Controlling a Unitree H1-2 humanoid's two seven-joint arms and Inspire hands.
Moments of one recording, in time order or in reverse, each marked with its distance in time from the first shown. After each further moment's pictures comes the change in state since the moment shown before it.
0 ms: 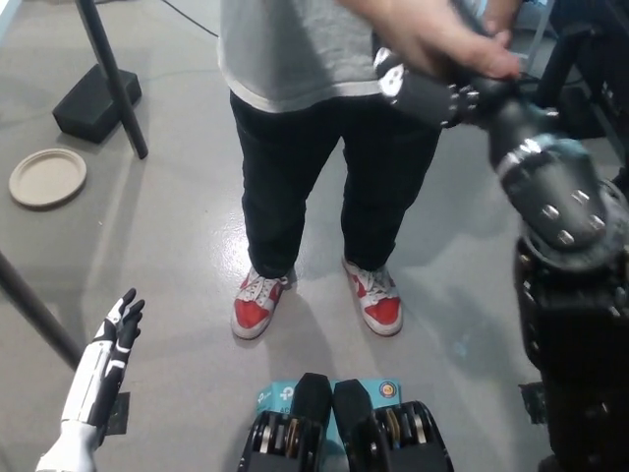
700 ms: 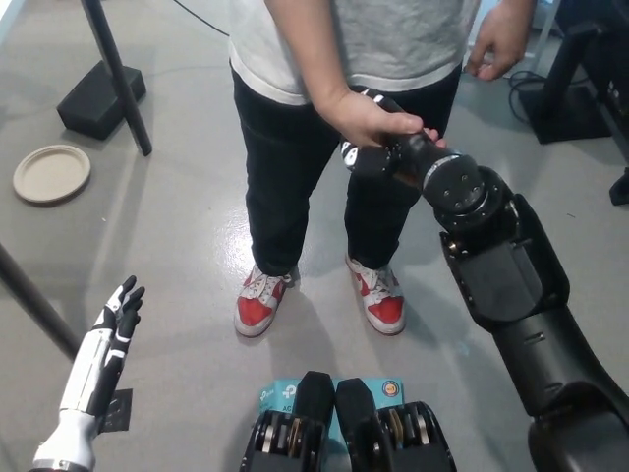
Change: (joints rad) left_arm -0.019 0.009 -0.004 -0.020 0.002 0.009 0.000; right_arm -0.107 0.008 0.066 0.632 0.042 -0.108 -0.134
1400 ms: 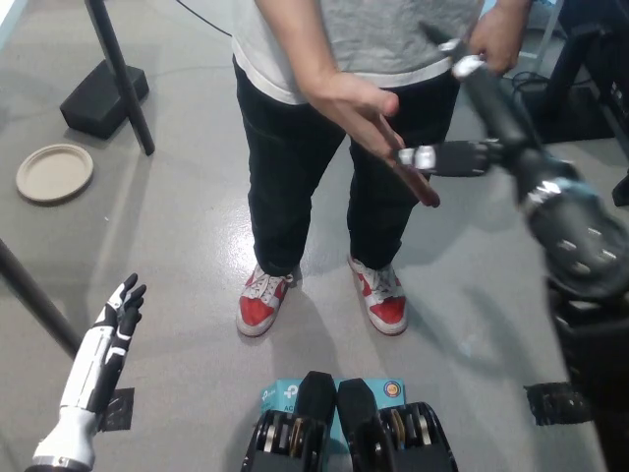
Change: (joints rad) left_arm -0.010 0.006 -0.001 0.000 -0.003 0.003 -0.011; right_arm 0.260 -0.162 -0.042 -0.653 0.074 -0.040 -0.003
